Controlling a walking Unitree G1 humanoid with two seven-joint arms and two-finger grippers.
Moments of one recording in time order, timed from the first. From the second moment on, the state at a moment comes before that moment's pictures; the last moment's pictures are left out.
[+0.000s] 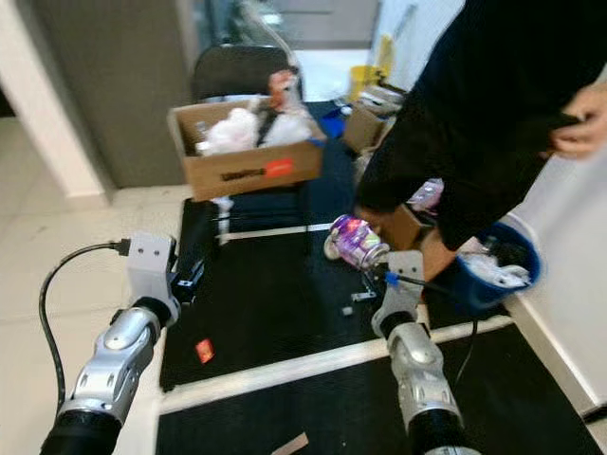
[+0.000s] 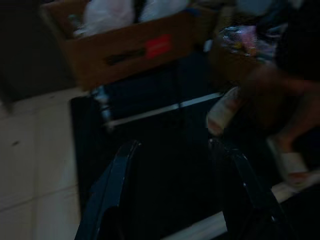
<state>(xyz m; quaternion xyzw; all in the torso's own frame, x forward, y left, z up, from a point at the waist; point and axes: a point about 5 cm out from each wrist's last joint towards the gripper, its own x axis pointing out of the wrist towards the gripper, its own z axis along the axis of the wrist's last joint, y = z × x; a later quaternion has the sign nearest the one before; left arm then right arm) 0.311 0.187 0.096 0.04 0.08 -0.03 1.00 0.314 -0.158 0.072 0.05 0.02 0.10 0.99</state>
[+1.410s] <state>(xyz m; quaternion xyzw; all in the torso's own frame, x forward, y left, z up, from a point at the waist) 0.312 0.189 0.098 0.04 0.07 -0.03 1.00 0.320 -0.156 0.074 0.05 0.02 0.10 0.99</state>
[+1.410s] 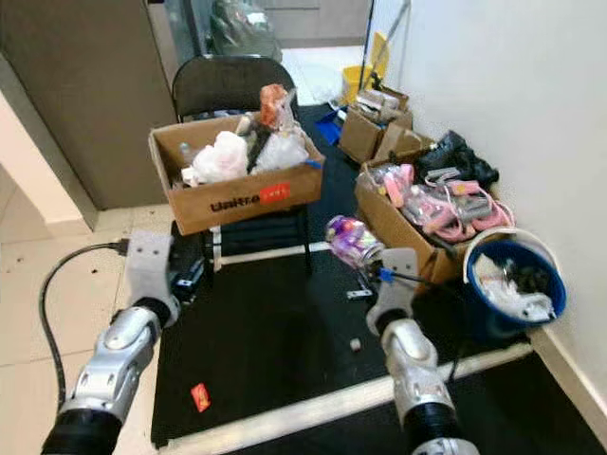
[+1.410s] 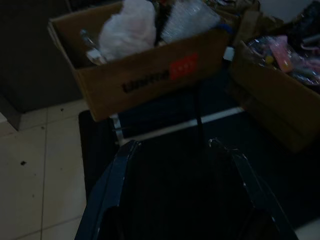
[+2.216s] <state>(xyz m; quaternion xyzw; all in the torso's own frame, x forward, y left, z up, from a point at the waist) 0.313 0.191 0.097 0.04 0.08 -0.02 1.00 0.320 -0.151 0.071 0.05 0.03 0.10 0.99</state>
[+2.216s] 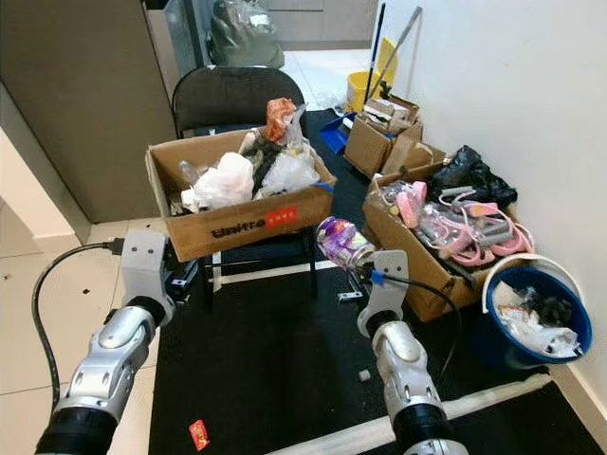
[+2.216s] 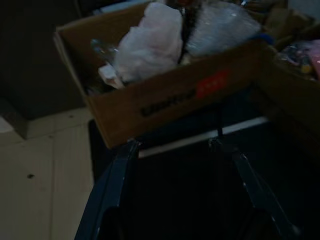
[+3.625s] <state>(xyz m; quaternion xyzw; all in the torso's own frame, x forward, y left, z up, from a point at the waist) 0.313 0.191 0.095 0.04 0.08 -0.02 1.00 0.328 -0.139 0.080 0.05 0.01 0.11 0.99</state>
